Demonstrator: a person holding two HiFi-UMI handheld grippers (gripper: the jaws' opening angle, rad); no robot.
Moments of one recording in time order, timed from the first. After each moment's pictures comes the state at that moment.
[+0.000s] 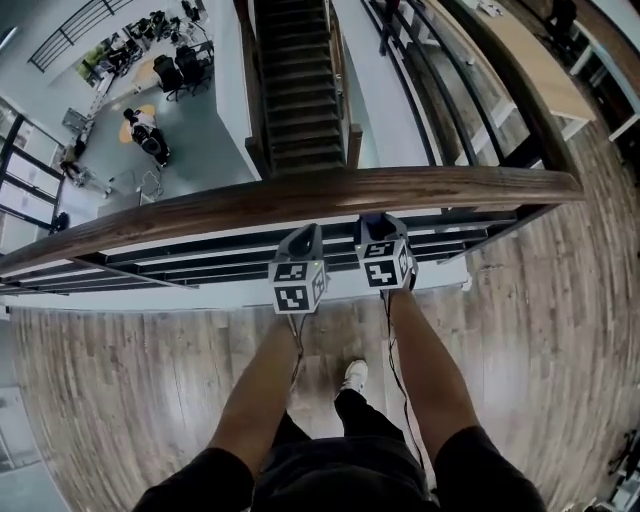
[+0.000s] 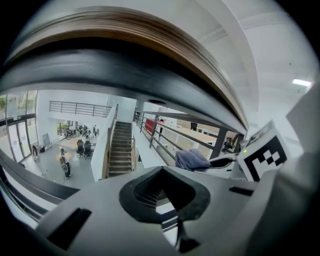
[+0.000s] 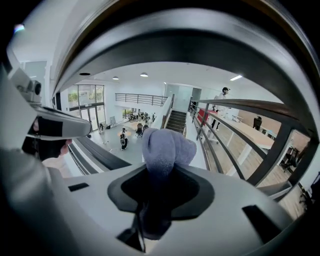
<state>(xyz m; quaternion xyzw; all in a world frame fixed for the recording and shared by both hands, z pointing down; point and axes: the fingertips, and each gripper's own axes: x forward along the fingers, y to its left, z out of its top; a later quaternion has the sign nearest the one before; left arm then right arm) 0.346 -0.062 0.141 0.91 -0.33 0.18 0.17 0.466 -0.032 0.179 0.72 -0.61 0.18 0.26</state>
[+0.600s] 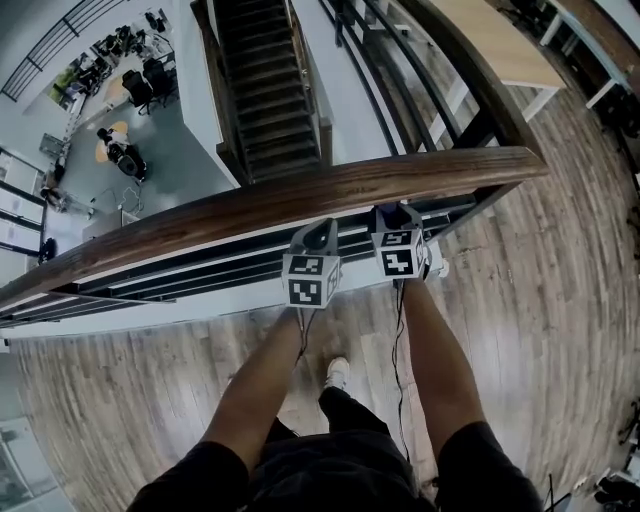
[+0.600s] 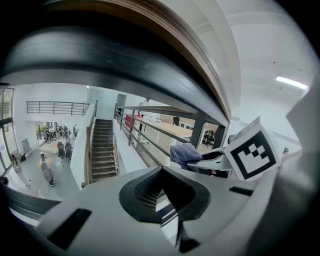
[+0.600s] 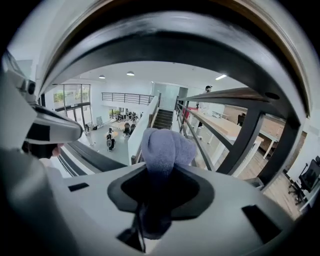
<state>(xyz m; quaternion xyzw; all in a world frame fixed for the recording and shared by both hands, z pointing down) 0.514 0.015 0.142 0.94 -0.23 0.20 0.15 0.637 0.045 0.177 0.77 -0.55 0.19 0.25</state>
